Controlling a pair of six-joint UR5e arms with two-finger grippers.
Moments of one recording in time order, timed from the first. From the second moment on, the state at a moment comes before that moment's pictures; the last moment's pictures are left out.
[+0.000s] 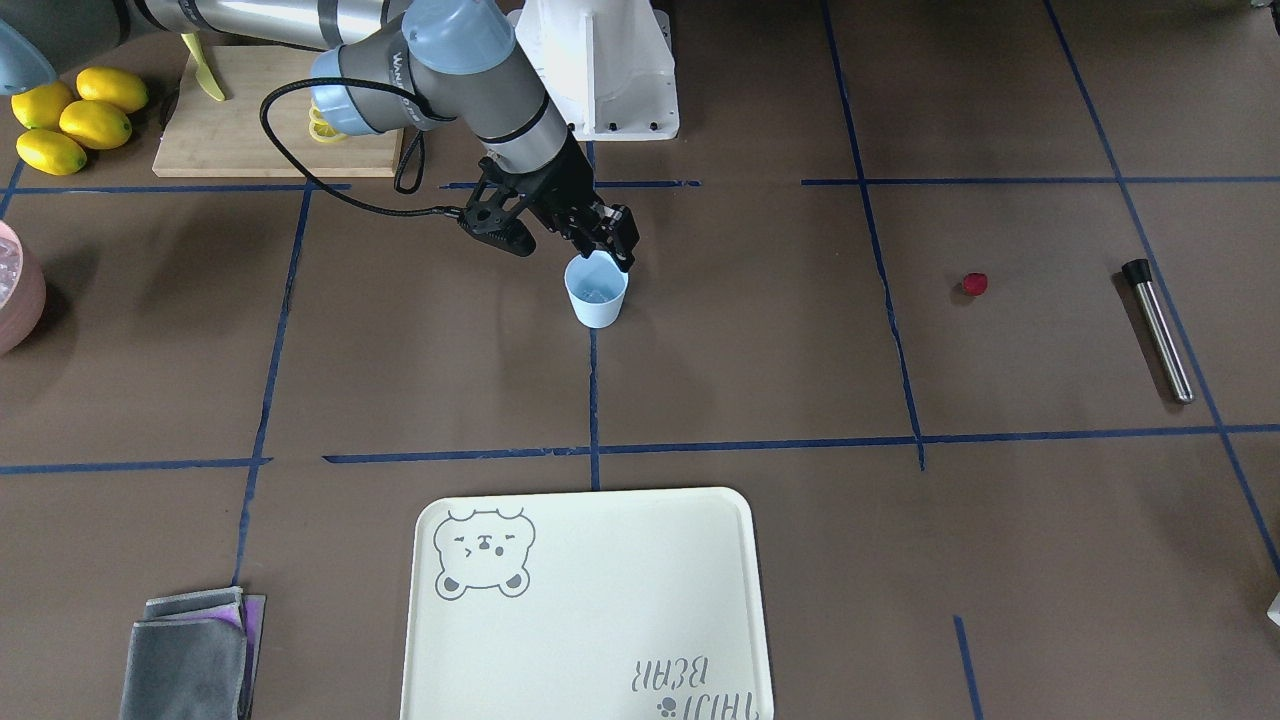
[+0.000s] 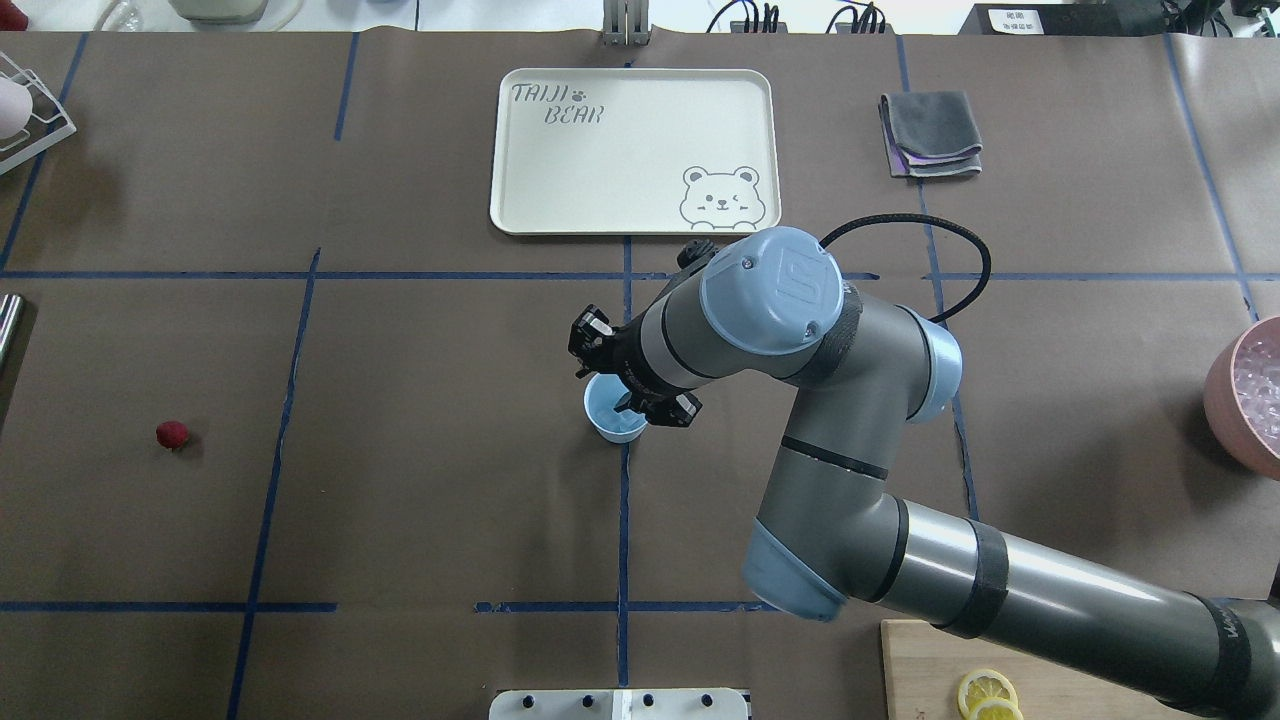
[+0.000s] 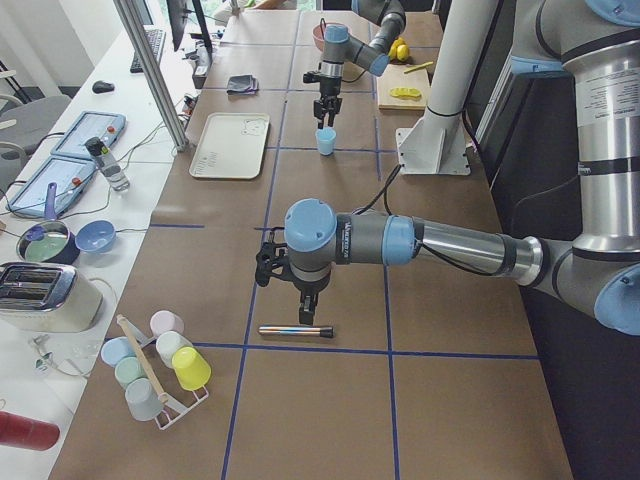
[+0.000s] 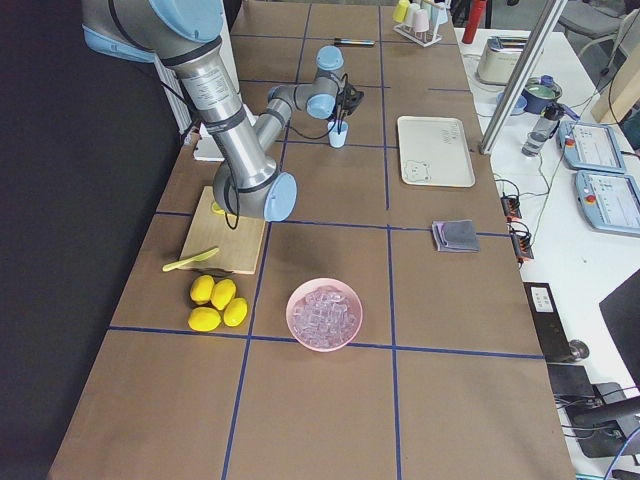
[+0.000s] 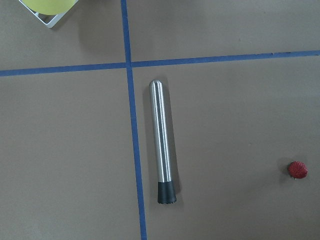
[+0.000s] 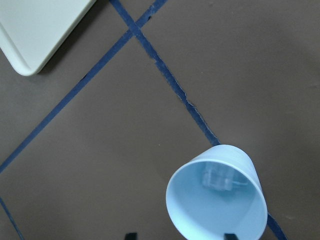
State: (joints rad) left arm -1.60 -1.39 -1.92 -1.43 -2.46 0.09; right arm 0.48 -0.90 1.69 -1.21 1.90 2.00
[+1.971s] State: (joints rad) left arm -0.88 -1.44 -1.86 -2.04 -2.15 -0.87; right arm 1.02 -1.53 1.97 -1.22 2.29 1.26
